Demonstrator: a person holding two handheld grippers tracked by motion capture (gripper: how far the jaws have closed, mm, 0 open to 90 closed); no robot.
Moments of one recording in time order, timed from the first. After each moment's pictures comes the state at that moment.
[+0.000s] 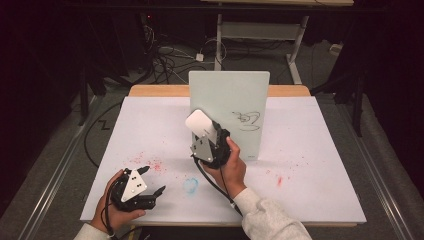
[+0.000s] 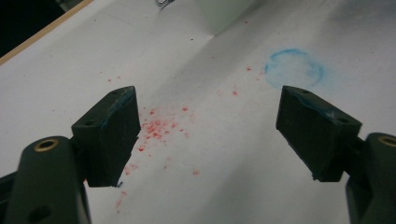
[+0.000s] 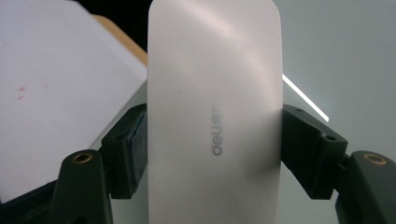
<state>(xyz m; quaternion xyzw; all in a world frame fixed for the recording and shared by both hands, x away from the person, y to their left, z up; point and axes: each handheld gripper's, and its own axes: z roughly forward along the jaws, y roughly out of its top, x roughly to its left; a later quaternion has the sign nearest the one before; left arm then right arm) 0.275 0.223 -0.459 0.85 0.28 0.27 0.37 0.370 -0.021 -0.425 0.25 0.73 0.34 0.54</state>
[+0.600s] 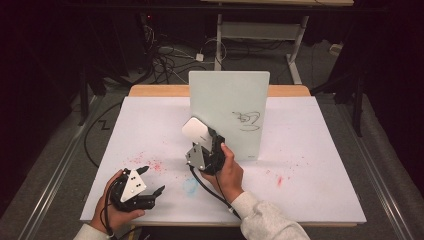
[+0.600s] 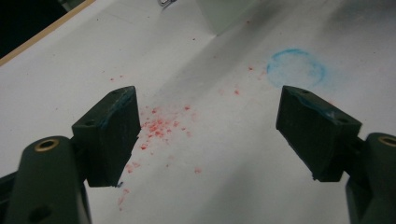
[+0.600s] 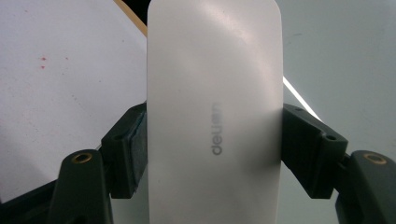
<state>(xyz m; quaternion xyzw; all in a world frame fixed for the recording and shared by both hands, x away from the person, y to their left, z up) 0.275 0.224 -0.459 0.84 0.28 0.27 0.36 0.362 -0.009 -0.448 0.22 0.75 0.31 0.55</state>
